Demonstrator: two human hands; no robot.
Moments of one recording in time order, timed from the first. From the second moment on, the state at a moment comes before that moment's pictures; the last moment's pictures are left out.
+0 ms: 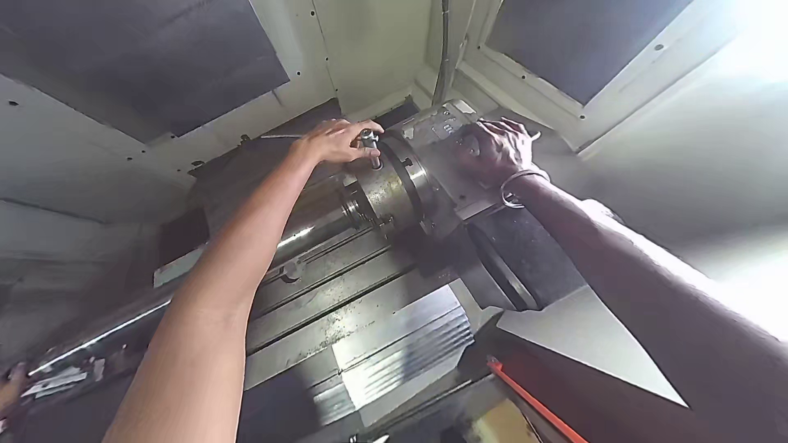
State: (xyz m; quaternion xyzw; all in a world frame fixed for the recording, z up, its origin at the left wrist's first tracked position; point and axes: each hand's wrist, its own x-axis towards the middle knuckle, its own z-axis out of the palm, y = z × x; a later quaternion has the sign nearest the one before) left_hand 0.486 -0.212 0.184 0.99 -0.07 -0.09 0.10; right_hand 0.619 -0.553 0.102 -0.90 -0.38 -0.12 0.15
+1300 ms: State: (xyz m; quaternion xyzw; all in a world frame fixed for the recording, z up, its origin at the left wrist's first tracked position) left_hand 0.494 -0.321 0.228 0.96 0.24 -0.14 0.07; right_hand 0.613 -0.551 0.110 -0.92 -0.35 -0.06 0.16
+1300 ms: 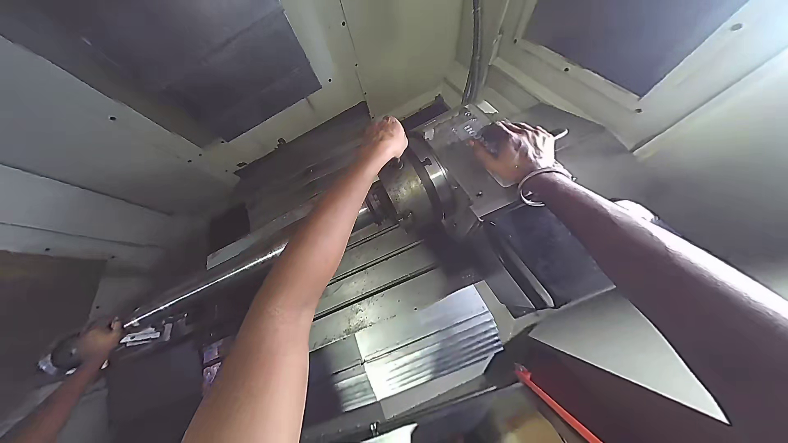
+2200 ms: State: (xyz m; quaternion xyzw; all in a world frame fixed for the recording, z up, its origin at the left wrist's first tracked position) left_hand 0.284 -0.347 0.216 0.92 0.37 -0.14 0.01; right_hand 0.599 -0.554 0.125 -0.92 -0.35 -0.03 0.18
